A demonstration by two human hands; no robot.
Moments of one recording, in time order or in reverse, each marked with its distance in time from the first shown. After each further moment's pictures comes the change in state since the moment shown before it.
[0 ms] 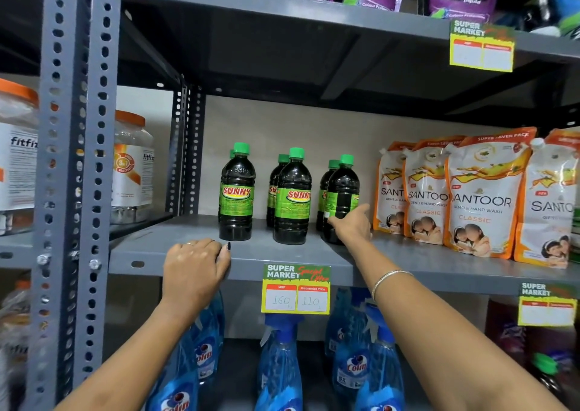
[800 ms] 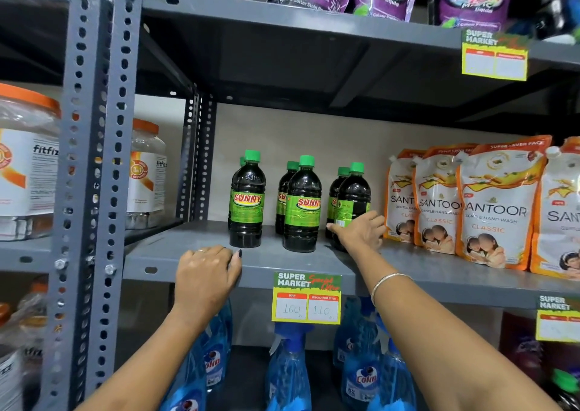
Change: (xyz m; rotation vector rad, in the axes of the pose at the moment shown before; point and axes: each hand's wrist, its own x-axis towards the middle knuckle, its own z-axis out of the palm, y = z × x) left_hand -0.001 -0.001 0.002 0.041 -0.016 0.010; right_hand -0.010 -0.008 0.003 -0.167 0.103 -0.025
